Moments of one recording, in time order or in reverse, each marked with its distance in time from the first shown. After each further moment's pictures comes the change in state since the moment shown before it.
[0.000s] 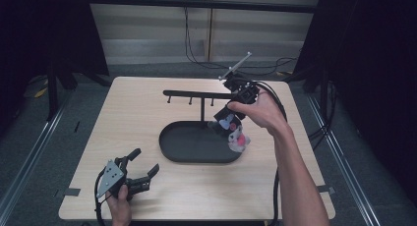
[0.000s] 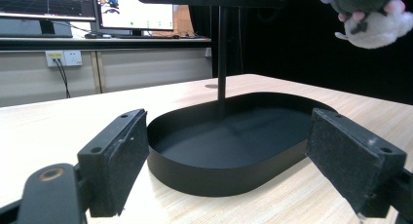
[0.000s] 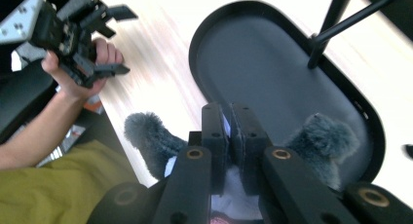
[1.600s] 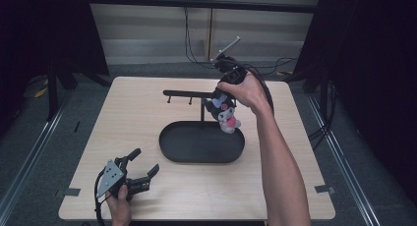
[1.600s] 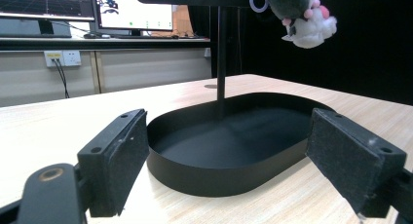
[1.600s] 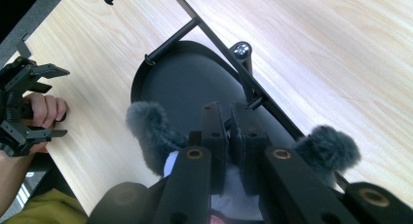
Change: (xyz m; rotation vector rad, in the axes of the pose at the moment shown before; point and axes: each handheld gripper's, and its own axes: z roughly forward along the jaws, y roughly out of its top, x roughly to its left) left arm 0.000 0.000 0.000 -0.007 0.000 -0.007; right arm -0.039 0.053 0.016 0.001 -0.143 0.099
